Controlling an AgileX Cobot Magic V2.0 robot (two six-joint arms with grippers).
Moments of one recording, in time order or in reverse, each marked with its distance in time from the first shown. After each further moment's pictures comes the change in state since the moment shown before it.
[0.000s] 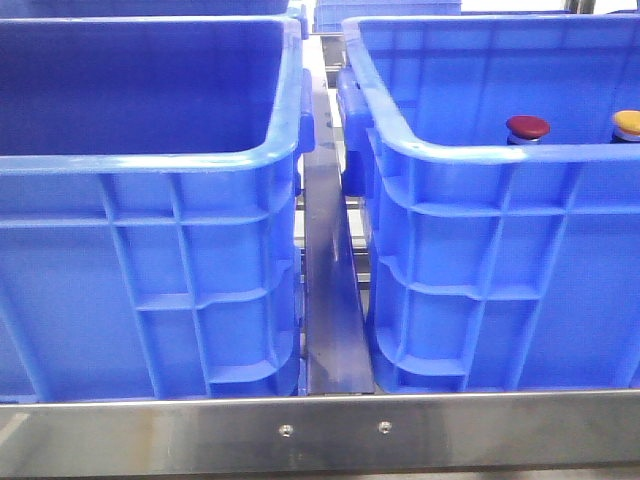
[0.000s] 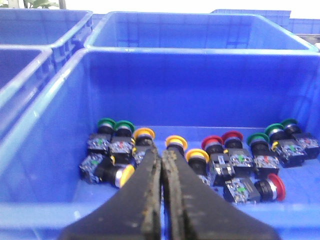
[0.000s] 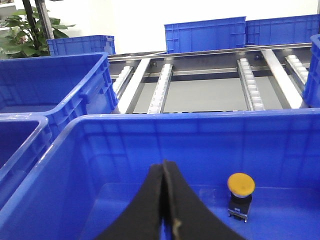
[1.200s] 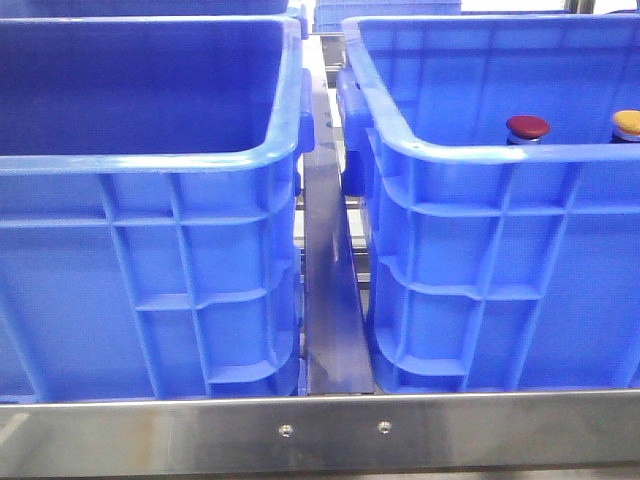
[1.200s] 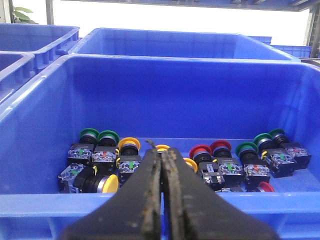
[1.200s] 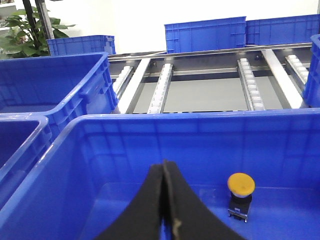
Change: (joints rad) left arm 0.000 -0.005 0.154 -0.068 -0.261 0.057; right arm 0.000 0.000 0.000 0.000 0.000 0.000
